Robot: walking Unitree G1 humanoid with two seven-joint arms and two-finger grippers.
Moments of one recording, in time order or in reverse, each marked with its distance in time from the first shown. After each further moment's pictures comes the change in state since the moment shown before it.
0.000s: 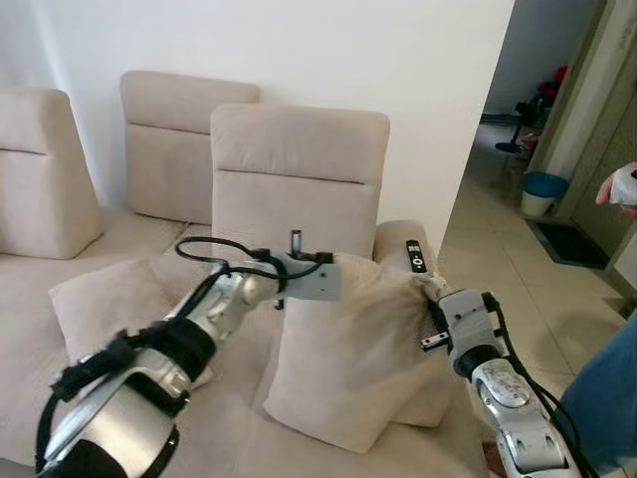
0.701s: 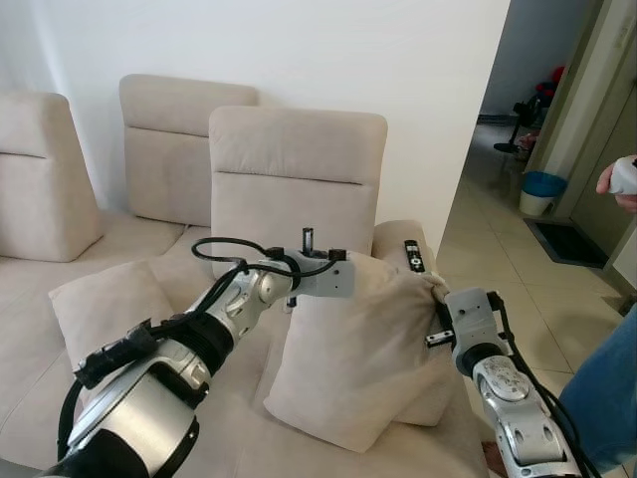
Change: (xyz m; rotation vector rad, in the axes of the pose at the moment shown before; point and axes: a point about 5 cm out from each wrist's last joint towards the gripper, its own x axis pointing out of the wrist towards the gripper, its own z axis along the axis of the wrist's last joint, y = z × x) left arm 0.008 0.004 0.004 -0.016 0.020 0.030; right arm 0.004 -0.003 0.002 0.042 0.021 -0.045
